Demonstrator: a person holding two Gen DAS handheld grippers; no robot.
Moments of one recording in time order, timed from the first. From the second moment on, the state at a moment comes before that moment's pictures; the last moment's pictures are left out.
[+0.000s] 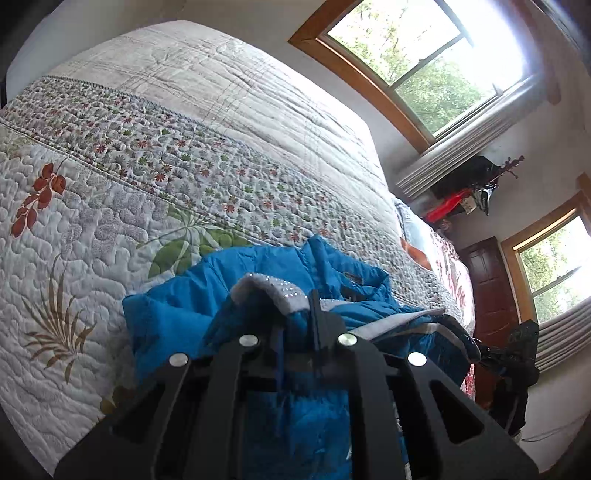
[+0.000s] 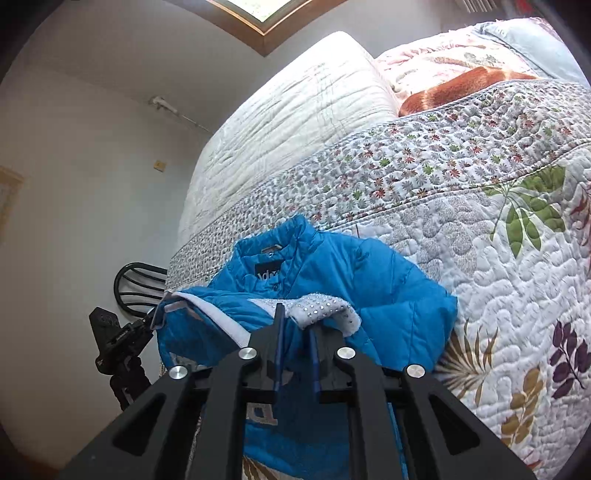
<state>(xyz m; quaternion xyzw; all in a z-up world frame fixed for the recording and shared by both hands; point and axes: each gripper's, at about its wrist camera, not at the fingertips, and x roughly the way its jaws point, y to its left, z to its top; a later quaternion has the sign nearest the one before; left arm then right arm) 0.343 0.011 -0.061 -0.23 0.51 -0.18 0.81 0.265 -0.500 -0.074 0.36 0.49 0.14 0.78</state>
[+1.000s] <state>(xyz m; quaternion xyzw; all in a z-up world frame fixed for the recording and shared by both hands) 0.369 0.019 -0.091 -0.06 0.55 -0.15 0.82 0.301 -0.491 -0.117 0.26 0.54 0.10 0.79</state>
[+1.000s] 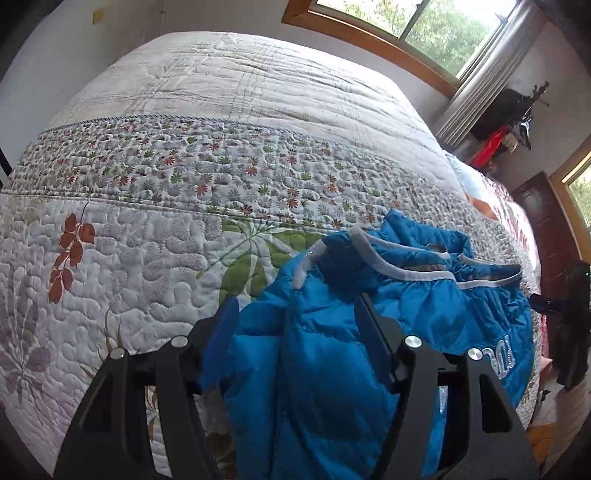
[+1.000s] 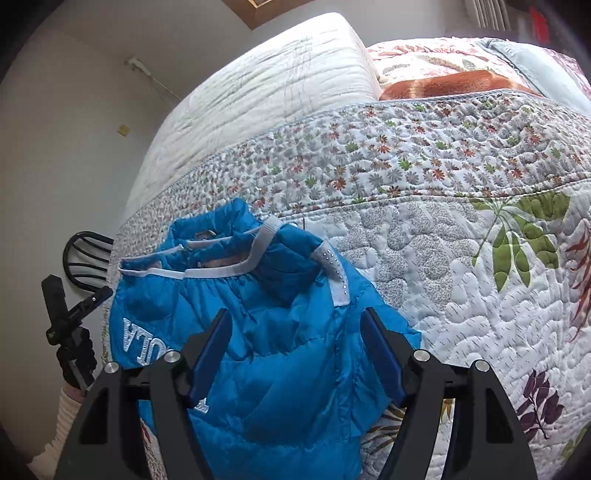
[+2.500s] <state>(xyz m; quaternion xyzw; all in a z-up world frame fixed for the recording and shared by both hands) 0.309 -0.002 -0.063 0.00 0.51 -0.10 0.86 0.239 -0.490 -0.108 0.26 0.56 0.08 0.78</state>
